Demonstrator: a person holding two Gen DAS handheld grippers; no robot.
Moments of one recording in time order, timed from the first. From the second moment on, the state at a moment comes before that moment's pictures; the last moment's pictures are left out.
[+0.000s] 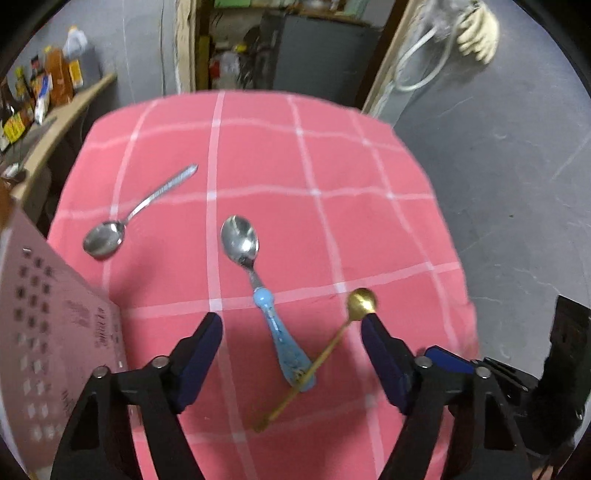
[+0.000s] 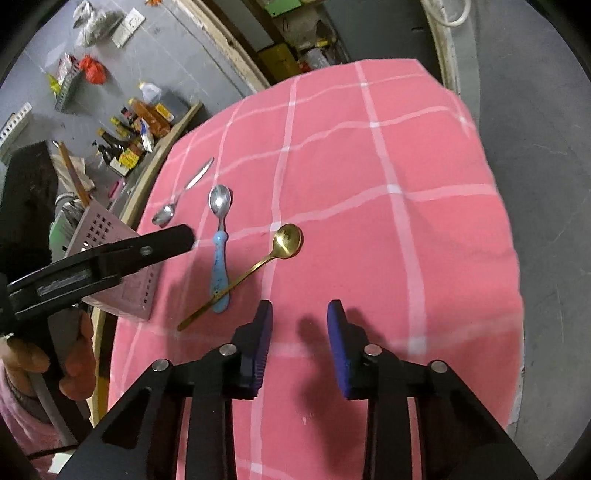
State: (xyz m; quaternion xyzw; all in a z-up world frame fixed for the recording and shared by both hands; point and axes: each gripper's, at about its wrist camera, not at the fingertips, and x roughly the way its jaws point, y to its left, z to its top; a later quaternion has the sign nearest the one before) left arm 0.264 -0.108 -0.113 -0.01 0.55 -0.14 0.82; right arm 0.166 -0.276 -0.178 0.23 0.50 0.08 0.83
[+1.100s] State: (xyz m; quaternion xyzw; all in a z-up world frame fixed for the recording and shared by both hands) left arm 0.328 -0.104 -0.151 0.01 0.55 -0.09 0.83; right arm 0.221 -0.258 -0.184 0.19 0.51 0.05 0.84
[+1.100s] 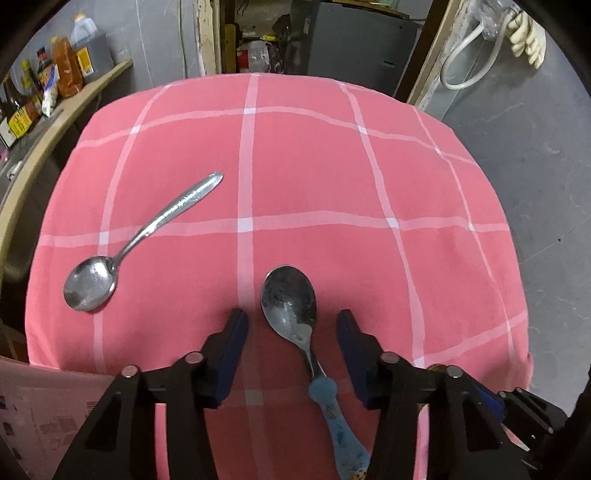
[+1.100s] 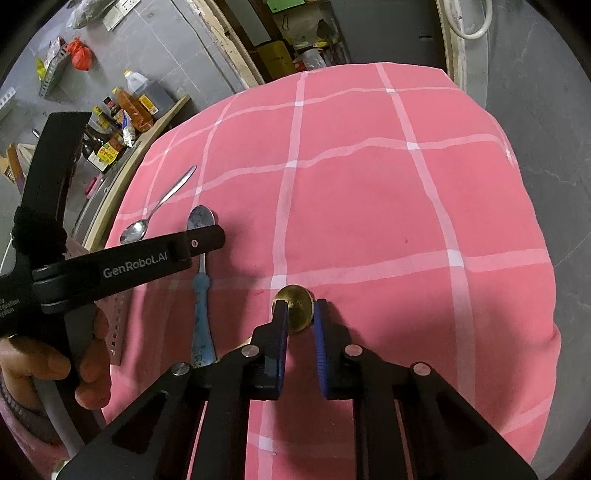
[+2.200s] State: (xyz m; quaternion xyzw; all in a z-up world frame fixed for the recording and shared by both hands) left arm 0.342 -0.126 -0.154 -0.05 0.58 -0.19 0.79; right arm 0.211 -0.278 -0.182 0.25 0.49 0.05 0.83
